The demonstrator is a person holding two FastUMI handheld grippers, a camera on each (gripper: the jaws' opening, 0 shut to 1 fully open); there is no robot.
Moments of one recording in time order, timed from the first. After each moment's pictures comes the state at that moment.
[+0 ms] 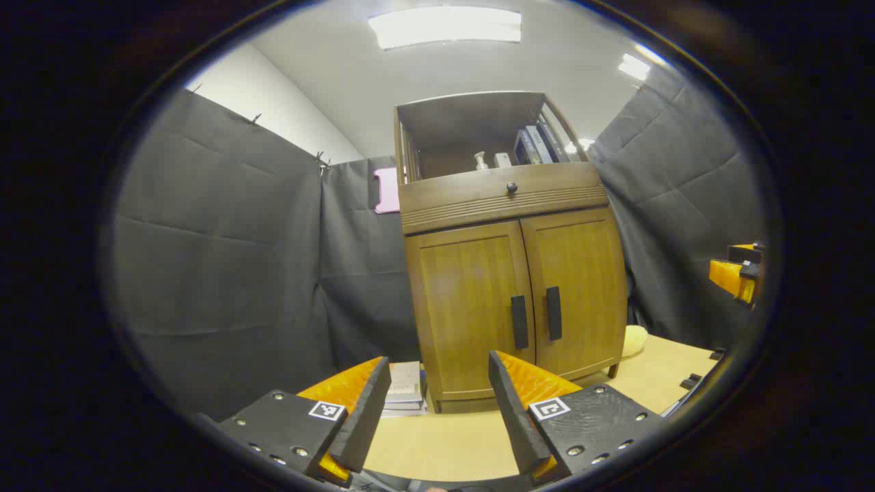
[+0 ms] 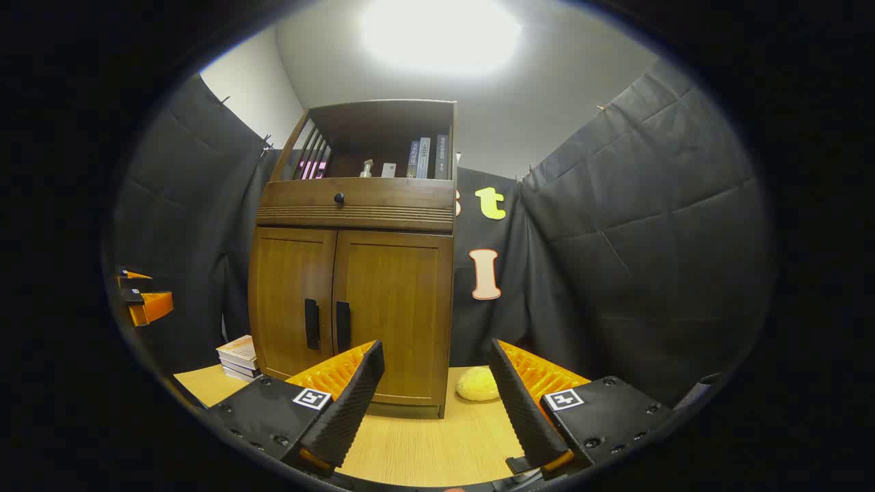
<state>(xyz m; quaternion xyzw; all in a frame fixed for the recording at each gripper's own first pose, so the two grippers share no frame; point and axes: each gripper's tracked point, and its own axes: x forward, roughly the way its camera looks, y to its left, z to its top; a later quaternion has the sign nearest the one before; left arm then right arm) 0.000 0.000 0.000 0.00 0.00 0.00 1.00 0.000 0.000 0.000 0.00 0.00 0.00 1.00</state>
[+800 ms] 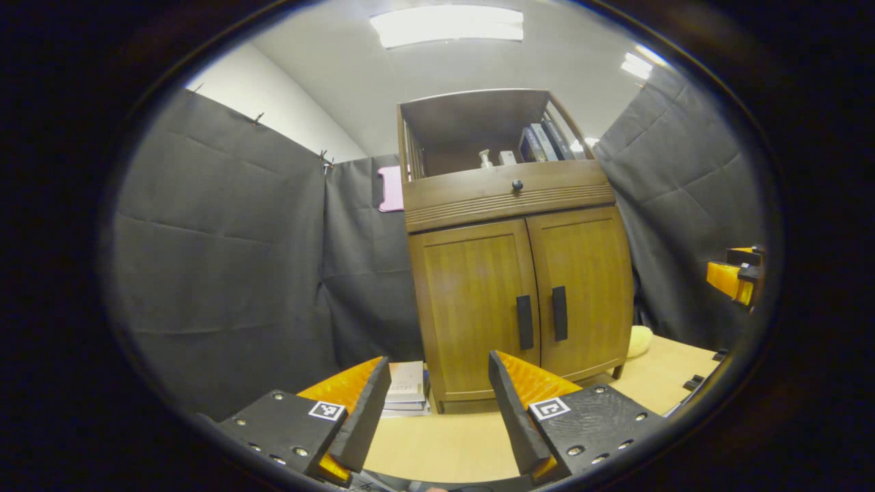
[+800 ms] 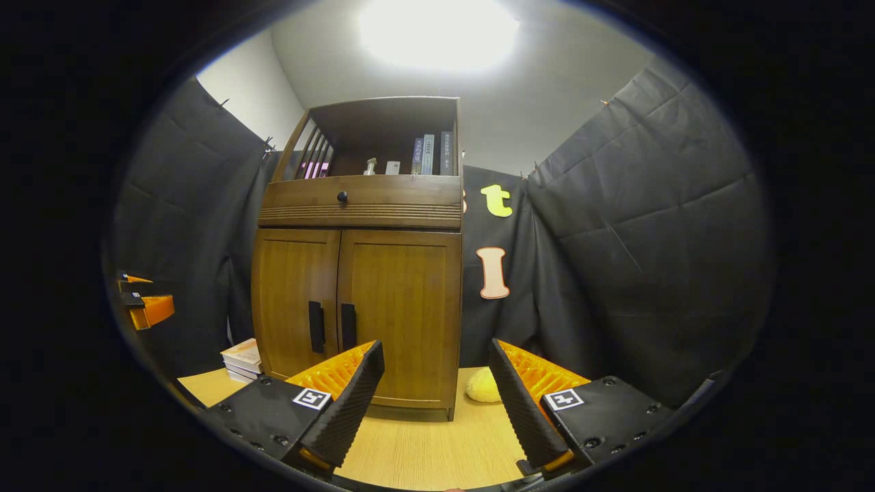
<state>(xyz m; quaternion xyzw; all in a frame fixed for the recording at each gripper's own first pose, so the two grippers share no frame) 0.008 0.002 -0.001 0.00 0.00 0.01 1.00 0.006 0.004 -0.002 0.01 0.00 0.02 1.00</state>
